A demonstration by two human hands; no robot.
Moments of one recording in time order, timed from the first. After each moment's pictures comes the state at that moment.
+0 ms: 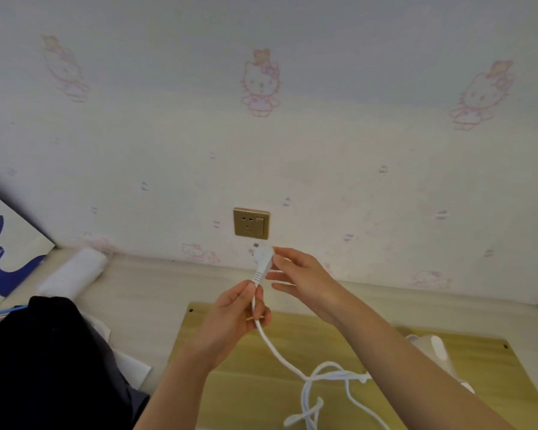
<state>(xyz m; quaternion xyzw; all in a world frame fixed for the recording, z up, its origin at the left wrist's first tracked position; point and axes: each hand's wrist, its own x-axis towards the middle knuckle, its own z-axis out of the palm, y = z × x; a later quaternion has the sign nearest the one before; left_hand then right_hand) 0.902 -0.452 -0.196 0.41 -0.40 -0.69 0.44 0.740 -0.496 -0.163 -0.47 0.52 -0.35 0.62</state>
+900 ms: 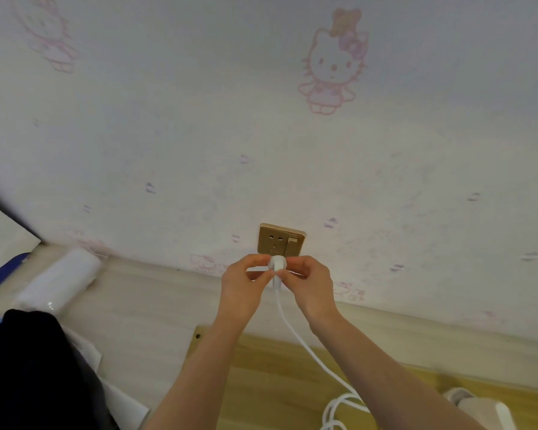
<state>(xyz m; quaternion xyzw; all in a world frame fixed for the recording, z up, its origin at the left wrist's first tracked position) 0.925 -0.600 -0.244 0.60 -0.49 -0.43 0.45 0.802 -0.600 -0.230 -0.46 0.67 -0.41 0.41</state>
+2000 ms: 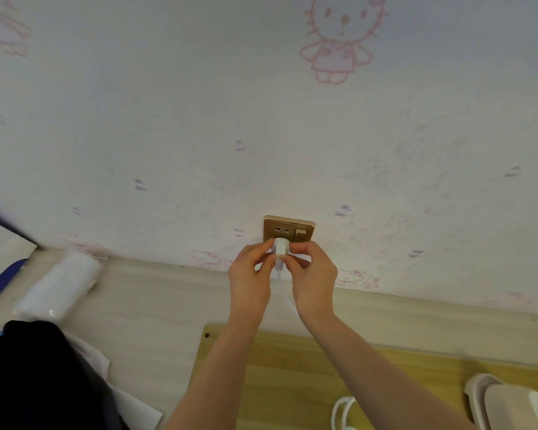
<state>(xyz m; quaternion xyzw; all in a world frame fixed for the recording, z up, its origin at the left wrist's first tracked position) 0.917 -0.615 -0.265 0.60 -0.48 -0.40 0.49 0.823 -0.611 -0.252 -0.45 0.65 -0.51 0.33</state>
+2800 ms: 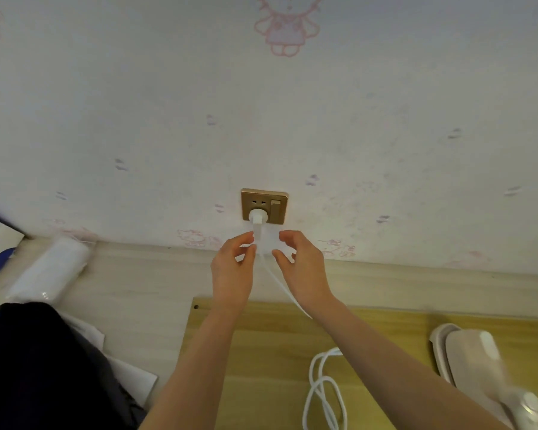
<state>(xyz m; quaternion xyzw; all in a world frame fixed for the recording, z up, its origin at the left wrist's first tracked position) 0.914 -0.579 -0.276 0.65 -0.49 -0.37 0.46 0.793 -0.567 -0.253 -0.57 0.67 -0.36 0.30</state>
